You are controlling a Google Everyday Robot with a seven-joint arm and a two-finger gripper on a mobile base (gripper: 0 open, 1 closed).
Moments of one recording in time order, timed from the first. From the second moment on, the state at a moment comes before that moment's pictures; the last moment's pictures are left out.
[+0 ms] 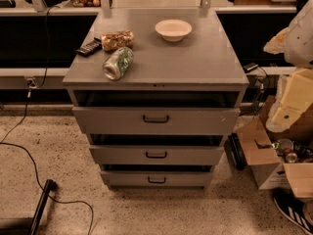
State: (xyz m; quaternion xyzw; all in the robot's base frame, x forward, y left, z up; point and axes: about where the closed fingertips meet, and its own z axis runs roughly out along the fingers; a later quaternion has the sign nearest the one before) arm 0.438 -0.216 0.980 -0.60 0.78 -0.04 0.17
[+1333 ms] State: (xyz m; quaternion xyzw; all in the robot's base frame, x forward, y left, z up) arm 0.451 -0.174 0.857 -0.68 0.71 0.02 0.20
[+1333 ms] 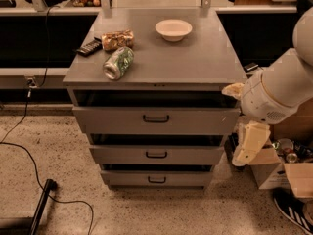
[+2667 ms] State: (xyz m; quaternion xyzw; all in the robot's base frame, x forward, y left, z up) arm 0.479 -0.133 0.726 -0.63 0.73 0.05 0.26
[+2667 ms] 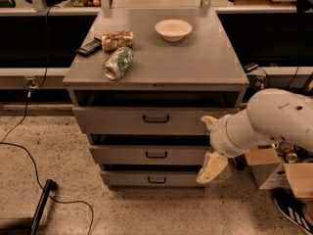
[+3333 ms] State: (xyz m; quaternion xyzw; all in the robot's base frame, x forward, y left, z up) arm 0.459 -0.087 0.648 -0.68 0.70 0.06 0.21
